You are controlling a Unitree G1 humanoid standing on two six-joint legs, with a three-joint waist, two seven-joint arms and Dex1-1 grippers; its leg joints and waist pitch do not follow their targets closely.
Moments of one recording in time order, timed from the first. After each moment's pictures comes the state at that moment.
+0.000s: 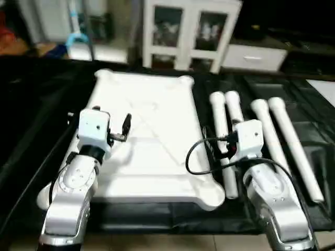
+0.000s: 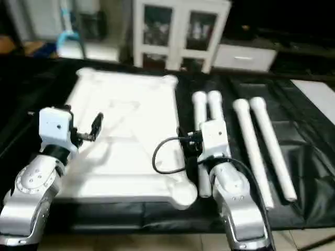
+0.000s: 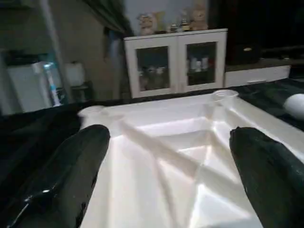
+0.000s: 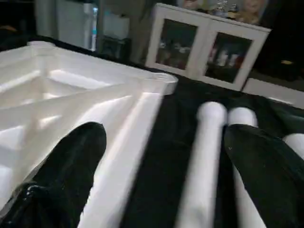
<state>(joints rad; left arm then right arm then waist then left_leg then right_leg) -0.11 0.19 0.00 -0.25 -0.02 0.29 -0.11 -0.09 -0.17 0.08 -0.23 0.07 0.36 0.14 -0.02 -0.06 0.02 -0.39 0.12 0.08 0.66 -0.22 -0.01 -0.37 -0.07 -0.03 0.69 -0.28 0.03</state>
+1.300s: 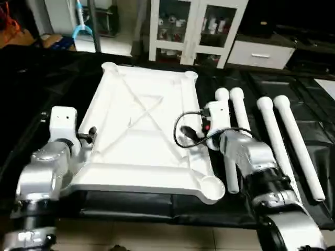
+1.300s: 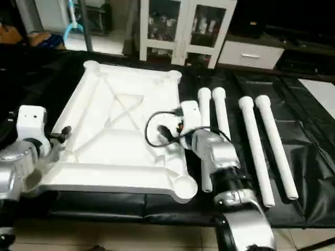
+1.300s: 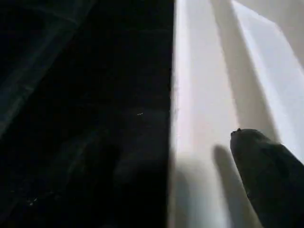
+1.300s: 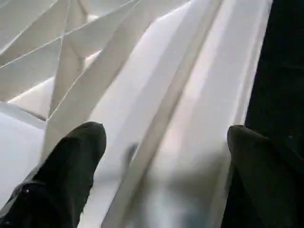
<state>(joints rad) -0.38 0.40 0.22 0.21 -0.07 0.65 -0.16 -0.69 -0.11 -0.02 0.63 0.20 0.59 0.37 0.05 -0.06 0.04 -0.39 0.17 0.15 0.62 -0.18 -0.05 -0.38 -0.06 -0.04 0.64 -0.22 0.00</state>
